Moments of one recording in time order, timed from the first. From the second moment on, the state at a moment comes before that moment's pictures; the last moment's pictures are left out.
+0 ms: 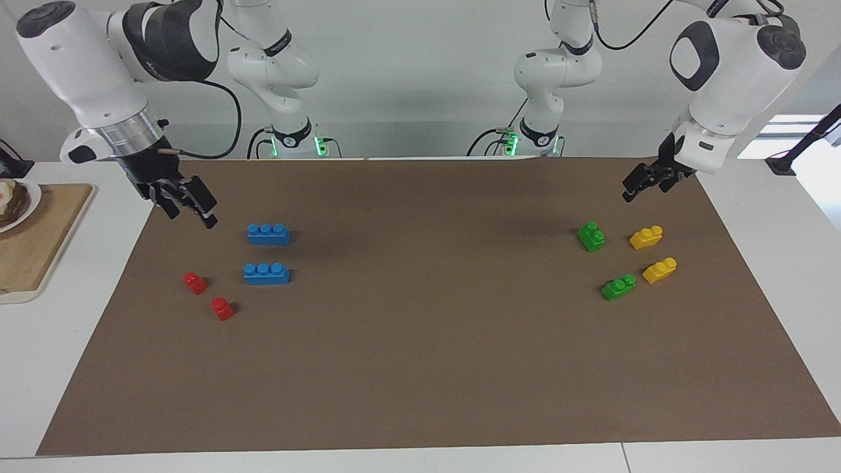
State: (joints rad) left arm 0.04 -0.06 -0.02 -1.82 -0.04 1.68 -0.18; right arm -0.11 -0.02 0.02 -1.73 0.12 1.84 0.23
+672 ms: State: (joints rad) left arm 0.04 0.06 -0.03 -1.62 -0.04 1.57 -0.18; right arm -0.09 -0.08 0.03 -1.67 0.06 1.63 0.10
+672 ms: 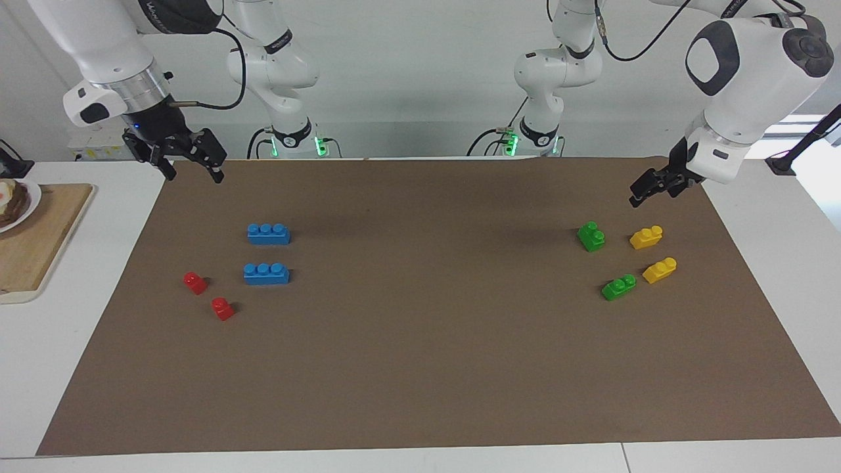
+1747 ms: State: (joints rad) left arm 0.02 0.02 -0.03 -1.66 -0.04 1.61 -0.18; right arm 0.02 -0.08 -0.06 -1.66 0.02 1.62 0.08
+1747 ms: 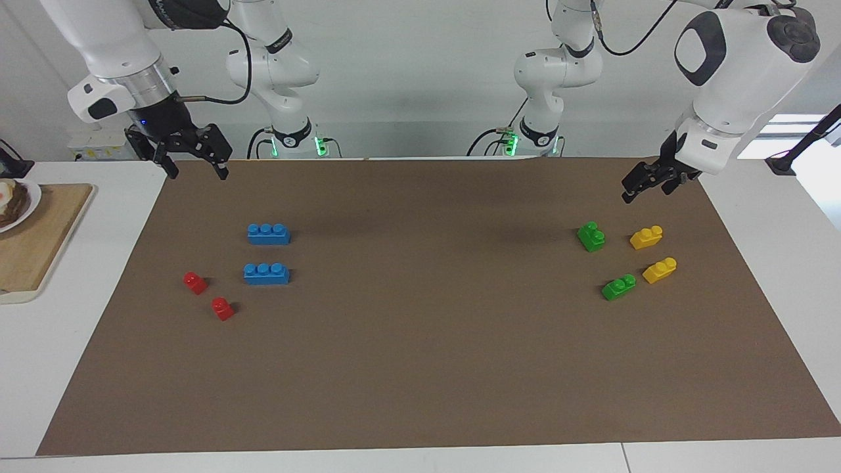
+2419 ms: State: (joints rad) left arm -0.01 0.02 -0.03 -1.64 -0.02 1.62 -0.16; right arm 0.02 -0.08 -0.06 -1.65 -0.01 1.61 0.08
